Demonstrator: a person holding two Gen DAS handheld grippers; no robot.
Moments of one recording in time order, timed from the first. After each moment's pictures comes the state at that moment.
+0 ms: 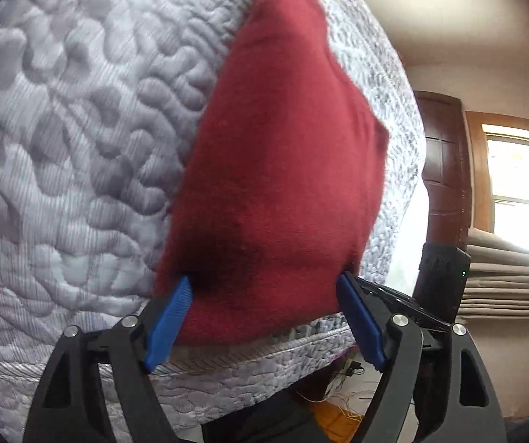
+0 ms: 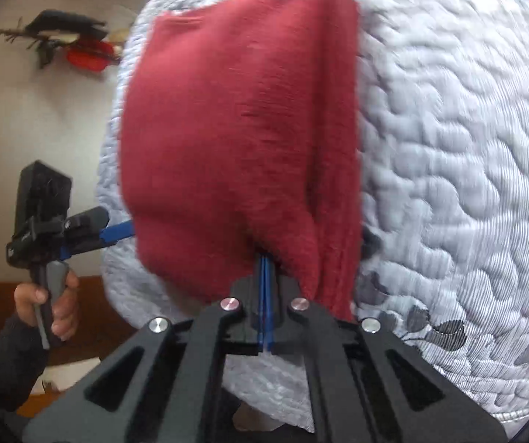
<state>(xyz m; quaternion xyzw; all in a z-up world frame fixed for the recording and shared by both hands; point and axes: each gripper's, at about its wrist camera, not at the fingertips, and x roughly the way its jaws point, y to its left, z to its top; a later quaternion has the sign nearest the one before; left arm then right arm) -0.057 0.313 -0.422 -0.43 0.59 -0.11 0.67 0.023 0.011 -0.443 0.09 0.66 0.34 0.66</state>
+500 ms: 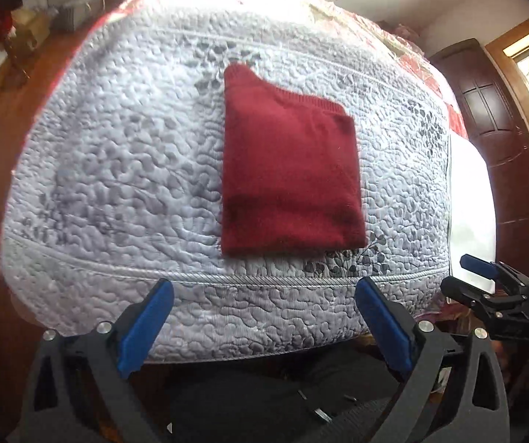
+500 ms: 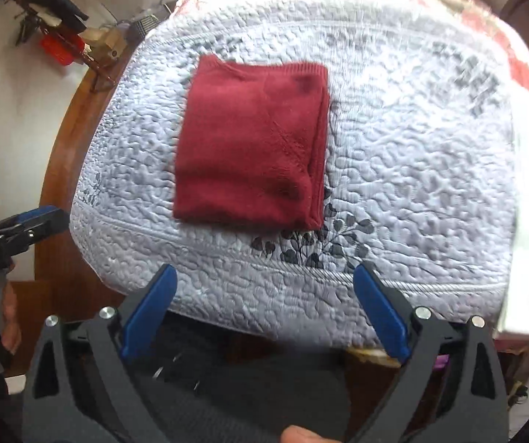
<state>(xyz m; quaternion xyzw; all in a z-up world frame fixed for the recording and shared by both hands) -0.146 0.266 -0.194 -0.19 0.59 0.00 0.78 -0.103 0.005 -0.220 -0.05 0.60 0.23 0.77</state>
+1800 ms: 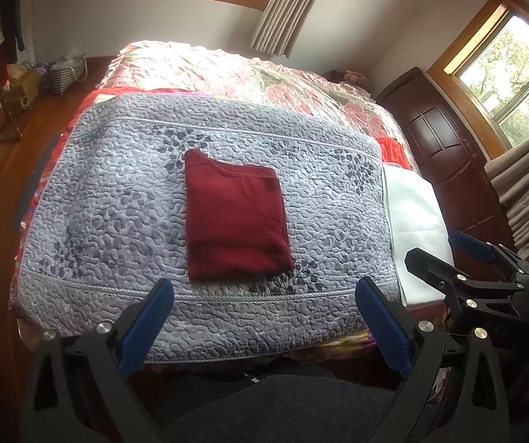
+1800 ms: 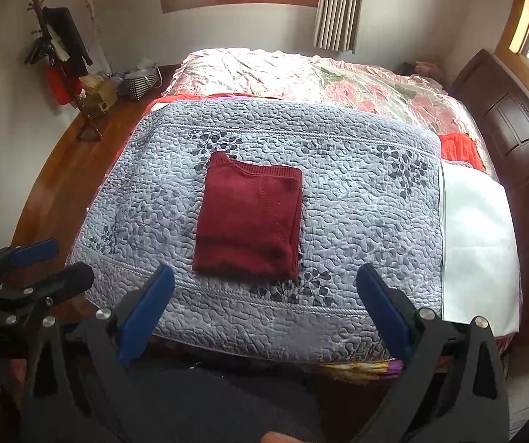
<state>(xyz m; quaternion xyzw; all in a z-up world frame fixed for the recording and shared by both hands) -0.211 0.228 -0.045 -0.17 0.49 -0.04 0.85 -0.191 0.006 -0.055 -0.08 0.47 0.18 0.86</state>
